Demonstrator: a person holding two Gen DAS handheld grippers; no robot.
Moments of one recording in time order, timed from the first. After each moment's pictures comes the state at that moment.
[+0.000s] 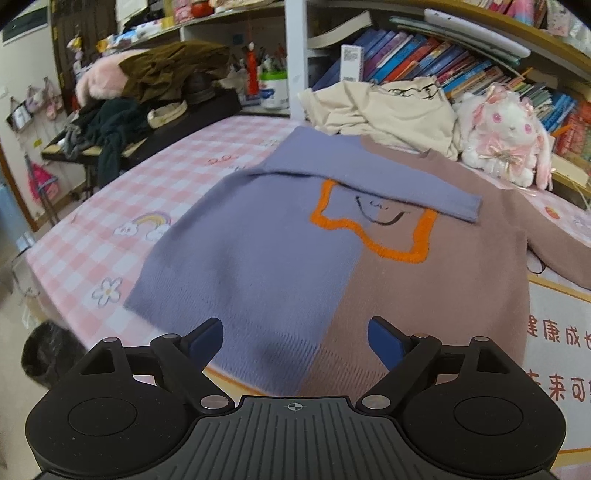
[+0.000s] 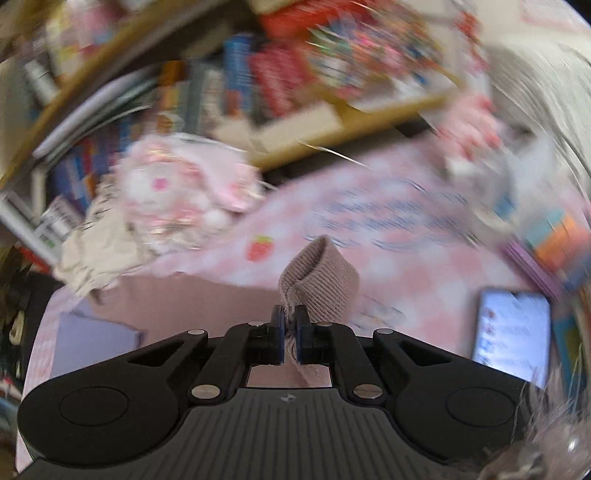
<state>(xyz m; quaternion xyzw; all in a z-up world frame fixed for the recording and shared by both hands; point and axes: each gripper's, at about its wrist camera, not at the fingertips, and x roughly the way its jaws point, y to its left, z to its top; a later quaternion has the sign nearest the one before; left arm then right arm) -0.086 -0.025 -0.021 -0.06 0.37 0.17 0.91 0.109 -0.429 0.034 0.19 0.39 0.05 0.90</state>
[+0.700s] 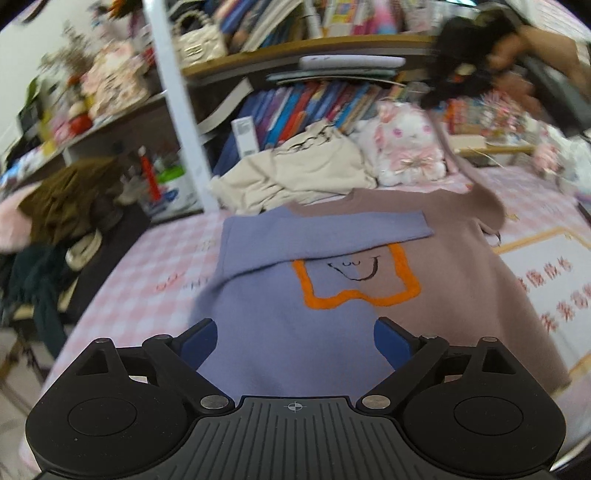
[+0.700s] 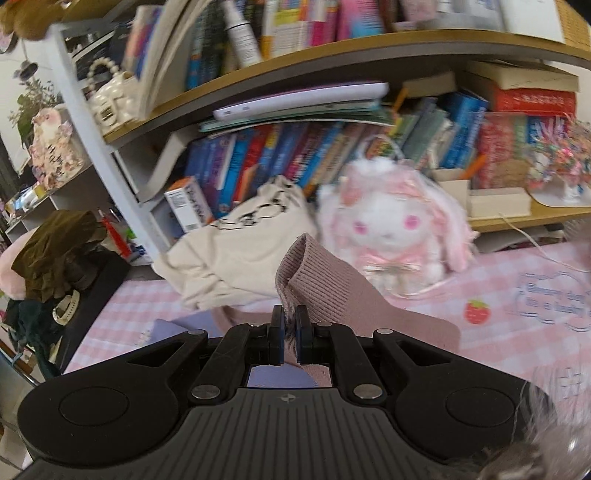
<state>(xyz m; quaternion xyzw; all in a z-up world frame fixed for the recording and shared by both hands) -0.076 0.046 0.003 0.13 0.29 -0.04 0.95 0.145 -0.181 0.106 0.12 0.32 0.13 0.93</state>
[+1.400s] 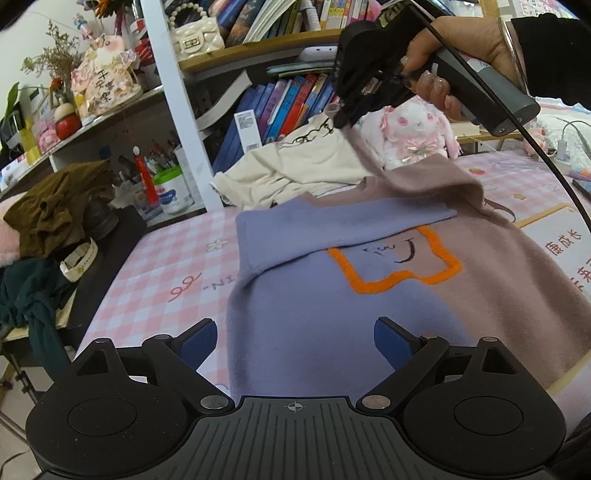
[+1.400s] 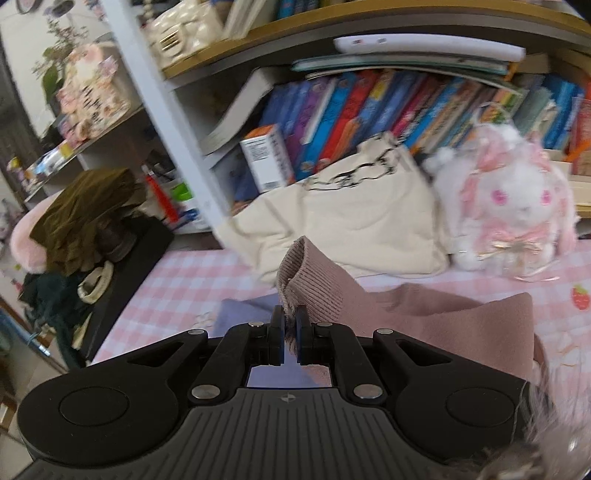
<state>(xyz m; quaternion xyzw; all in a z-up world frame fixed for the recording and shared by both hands) -0.059 0.106 -0.010 0.13 0.29 -0.07 0.94 0.173 -0.052 0.078 0.10 0.36 0.19 0.91</state>
